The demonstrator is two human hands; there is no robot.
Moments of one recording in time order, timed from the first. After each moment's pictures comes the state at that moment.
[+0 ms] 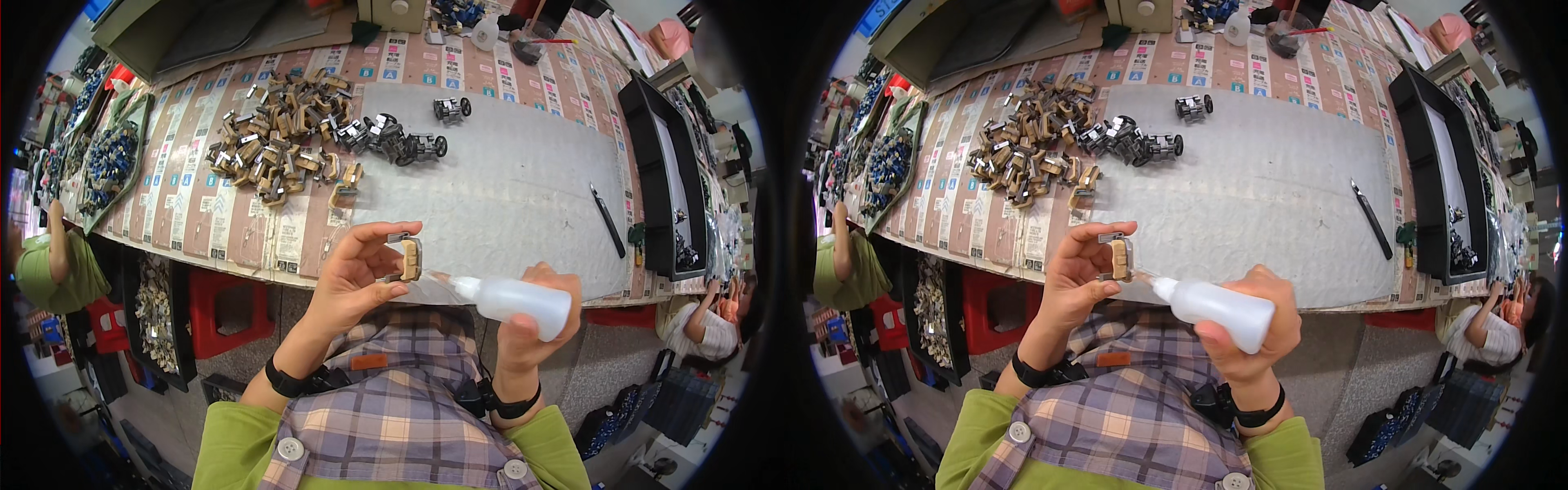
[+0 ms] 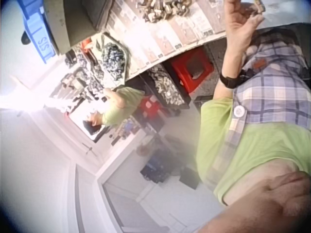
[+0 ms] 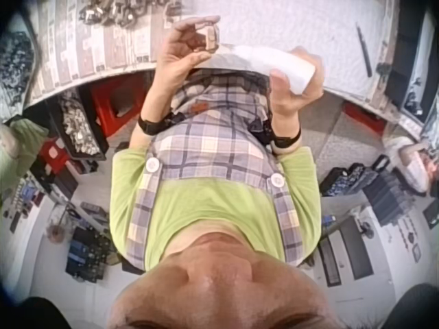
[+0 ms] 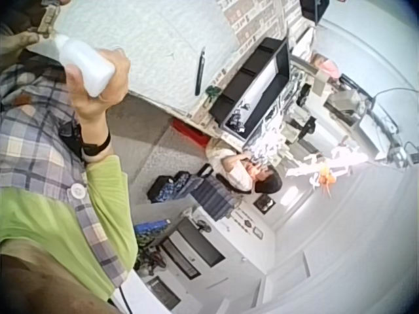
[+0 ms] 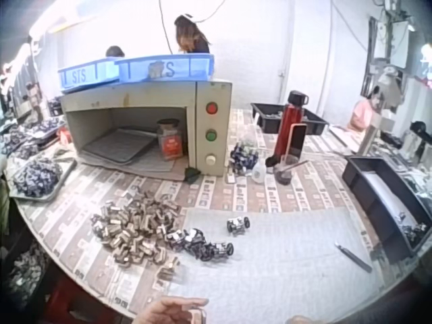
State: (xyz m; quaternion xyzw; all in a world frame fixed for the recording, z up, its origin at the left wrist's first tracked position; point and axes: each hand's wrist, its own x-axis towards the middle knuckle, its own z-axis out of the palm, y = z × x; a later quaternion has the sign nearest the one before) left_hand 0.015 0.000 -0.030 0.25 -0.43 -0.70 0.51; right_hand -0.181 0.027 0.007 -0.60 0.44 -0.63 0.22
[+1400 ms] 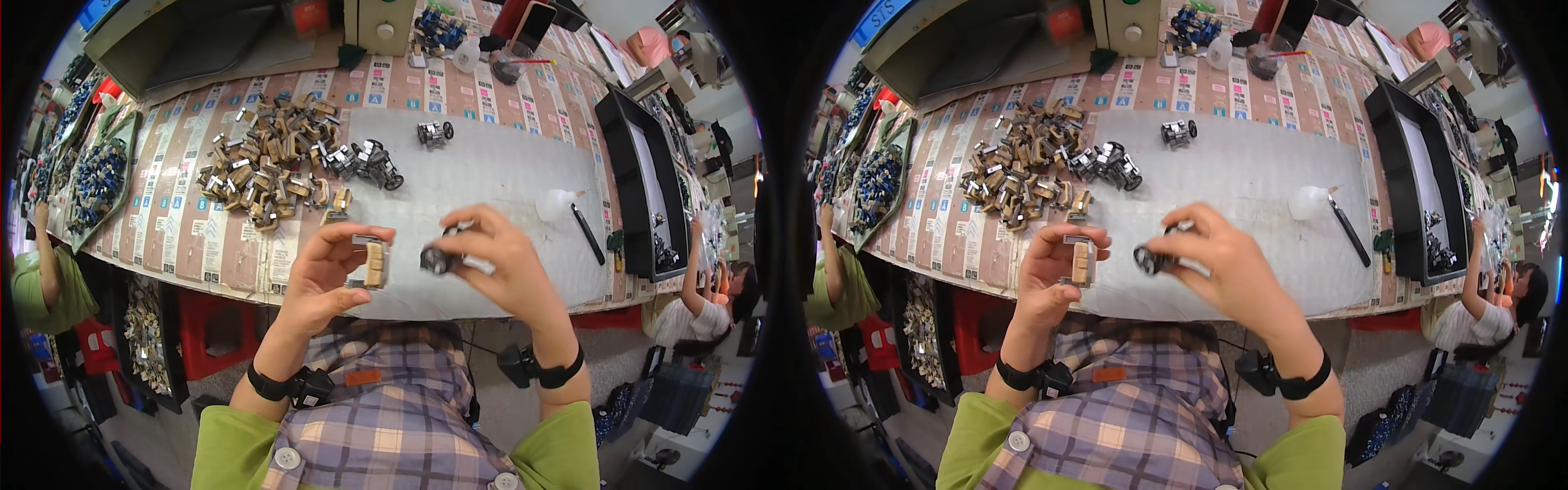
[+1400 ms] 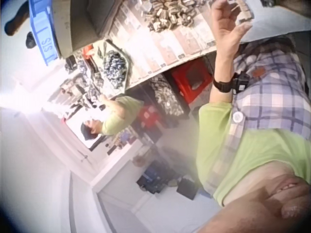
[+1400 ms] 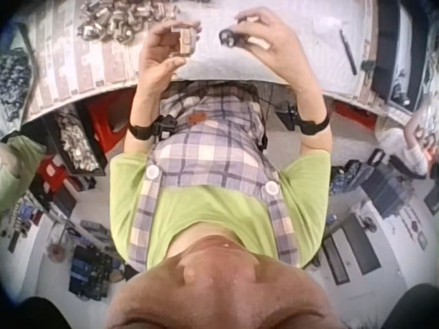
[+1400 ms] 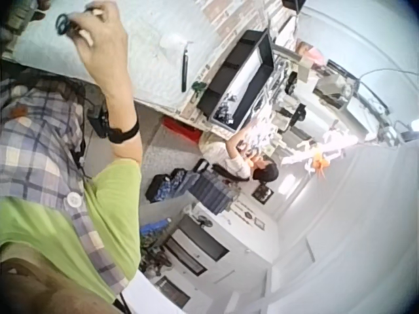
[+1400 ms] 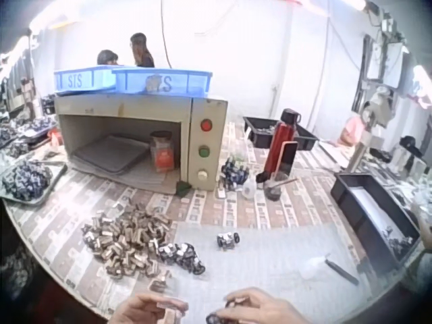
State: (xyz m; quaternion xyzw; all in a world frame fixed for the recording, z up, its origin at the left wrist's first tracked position) left_hand 0.037 -0.020 -0.023 0.24 -0.44 -0.67 0.56; right_hand -0.185 -0.043 0.035 -0.80 0.43 -0.27 0.31
